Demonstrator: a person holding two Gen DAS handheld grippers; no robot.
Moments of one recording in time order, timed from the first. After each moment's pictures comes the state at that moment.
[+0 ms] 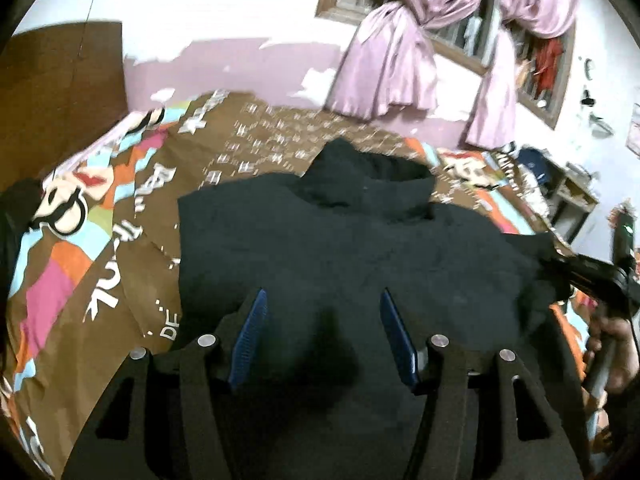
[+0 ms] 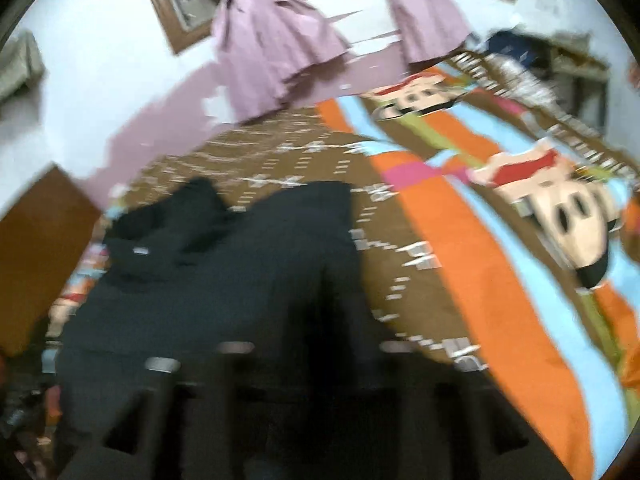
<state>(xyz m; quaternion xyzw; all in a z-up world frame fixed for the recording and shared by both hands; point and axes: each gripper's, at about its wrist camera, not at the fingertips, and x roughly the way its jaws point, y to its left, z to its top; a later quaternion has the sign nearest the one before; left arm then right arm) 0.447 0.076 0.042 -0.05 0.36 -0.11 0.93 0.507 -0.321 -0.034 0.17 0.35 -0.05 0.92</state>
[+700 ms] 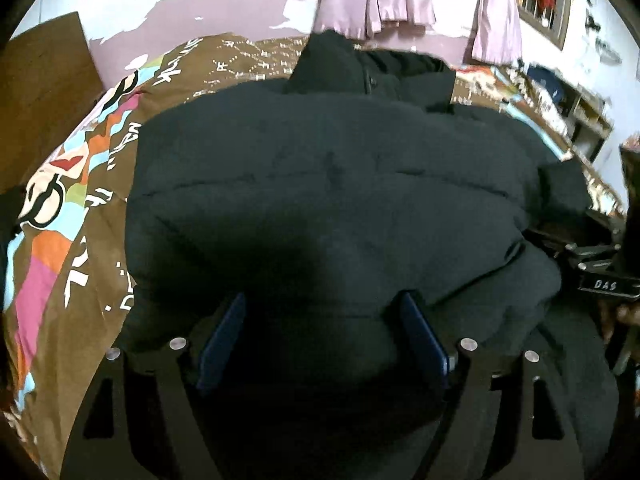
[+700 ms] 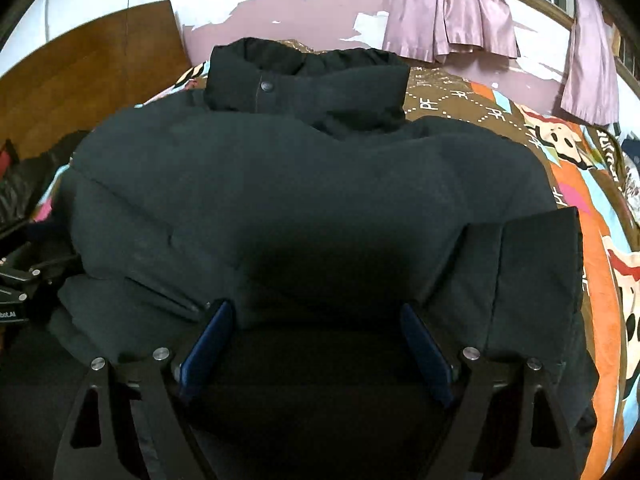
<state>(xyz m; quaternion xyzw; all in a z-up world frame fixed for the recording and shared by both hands) 0.466 0.055 -0.044 0.06 0.45 -0.12 0.88 0.535 -0.188 -0.098 -0.05 0.42 0.15 0.89</state>
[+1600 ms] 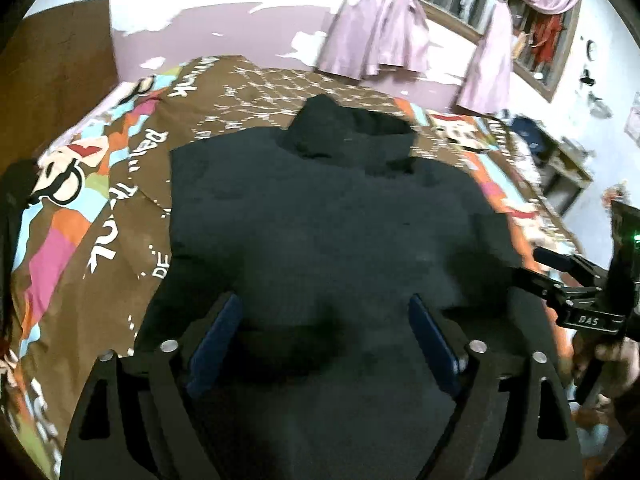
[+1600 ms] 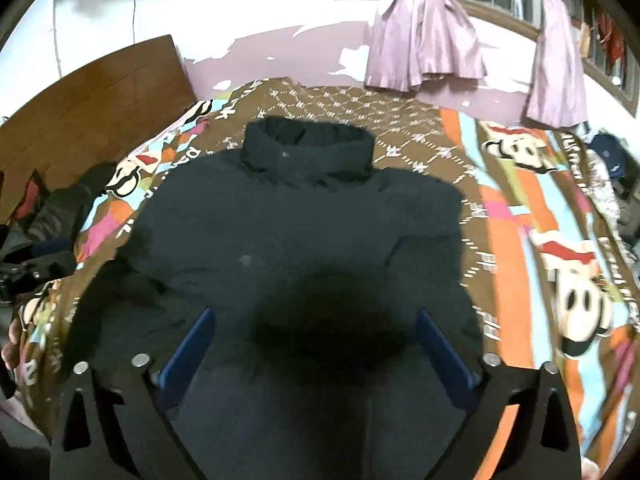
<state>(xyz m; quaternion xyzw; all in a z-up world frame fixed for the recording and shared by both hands) 0.401 0.066 0.056 -0.05 0.42 -0.15 0.89 0.418 -0.212 0.054 -0.02 0.41 0.12 0.90</state>
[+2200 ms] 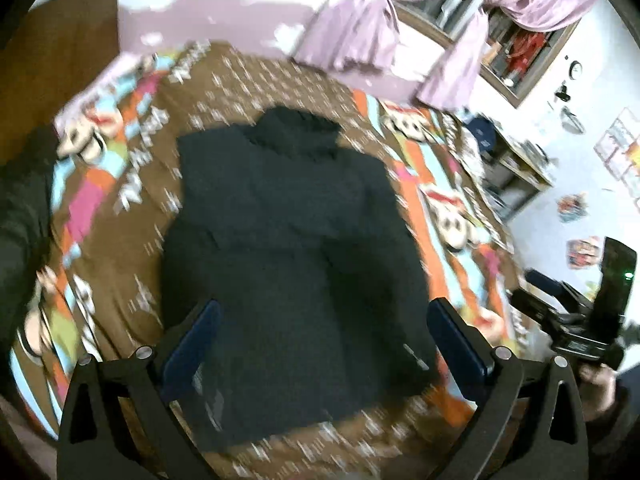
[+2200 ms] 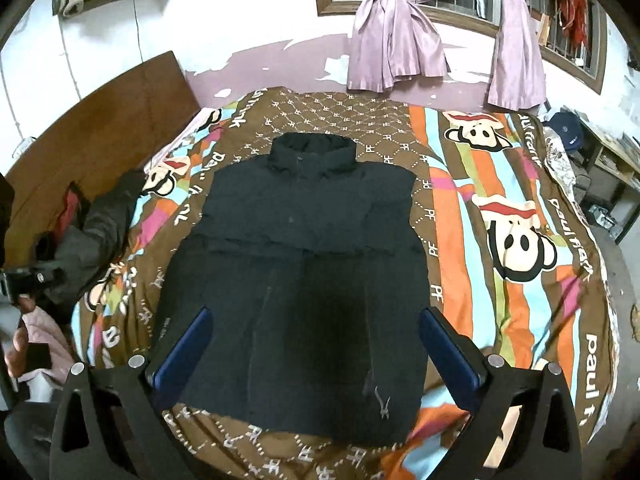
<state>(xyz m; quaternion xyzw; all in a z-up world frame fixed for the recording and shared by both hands) 0.249 0.047 0.229 -0.11 0.49 -0.18 0.84 0.238 -0.222 0.208 0.02 0.44 0.10 0.89</state>
